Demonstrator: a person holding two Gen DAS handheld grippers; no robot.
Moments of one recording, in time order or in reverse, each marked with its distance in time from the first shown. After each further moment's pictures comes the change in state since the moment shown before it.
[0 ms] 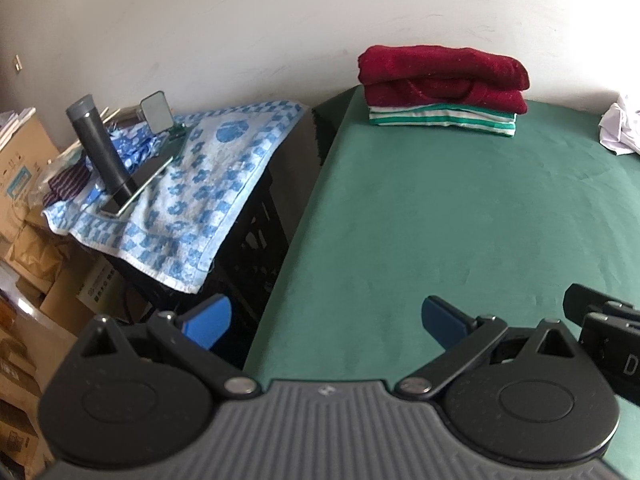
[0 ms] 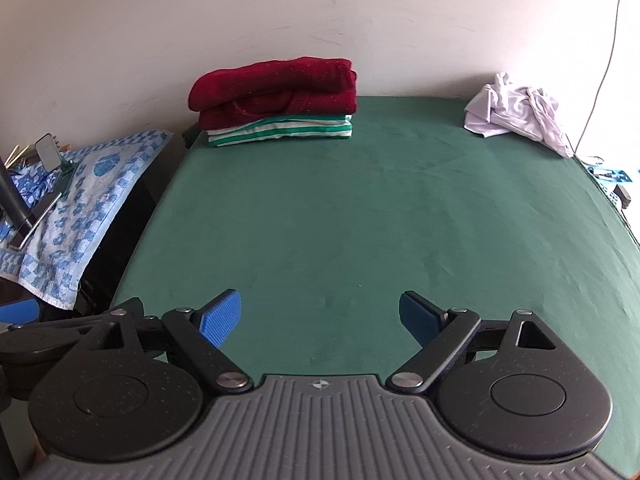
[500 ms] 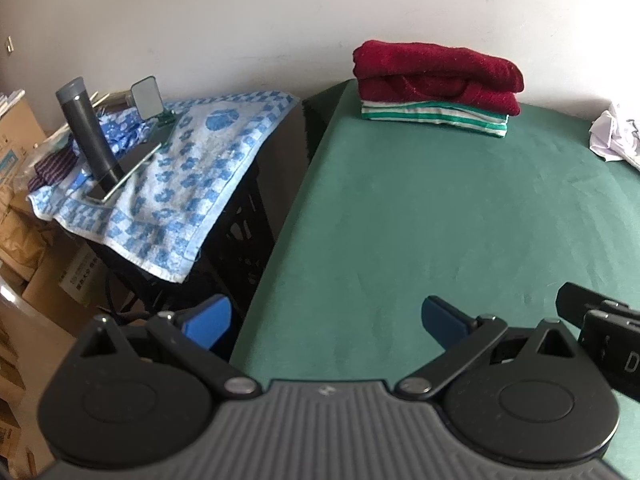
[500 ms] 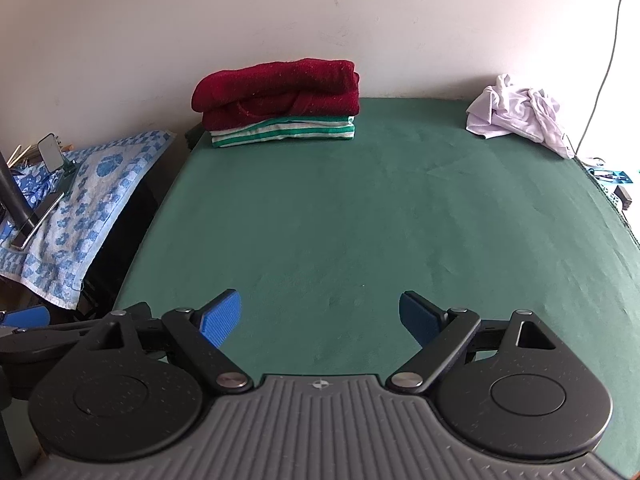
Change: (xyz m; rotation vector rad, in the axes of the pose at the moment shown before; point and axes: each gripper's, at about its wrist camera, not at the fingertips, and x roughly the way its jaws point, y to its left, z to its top) left arm 0.001 0.005 -0.003 -0.030 0.006 -0.061; right arm -0.002 0.002 0.000 0.005 -0.006 0.001
